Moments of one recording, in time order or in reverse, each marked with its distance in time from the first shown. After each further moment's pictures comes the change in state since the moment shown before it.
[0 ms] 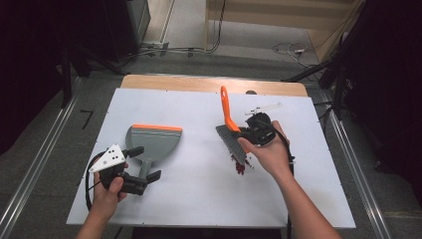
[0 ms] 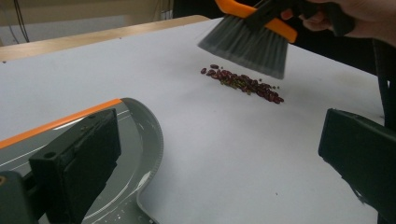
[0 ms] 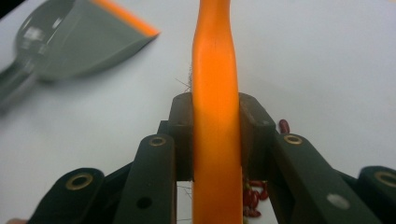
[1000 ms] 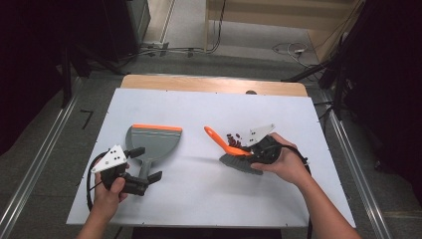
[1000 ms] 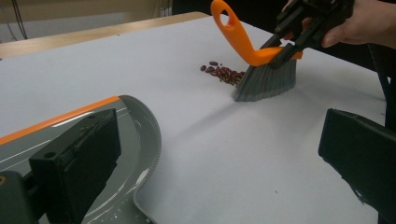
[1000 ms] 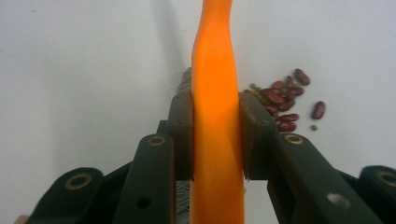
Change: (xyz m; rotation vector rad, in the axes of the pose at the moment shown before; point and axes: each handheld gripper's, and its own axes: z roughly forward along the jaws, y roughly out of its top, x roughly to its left) left arm -0.001 -0.001 0.003 0.014 -0.002 0.002; right arm -0.017 -0.045 0.018 0.095 0.118 -0.524
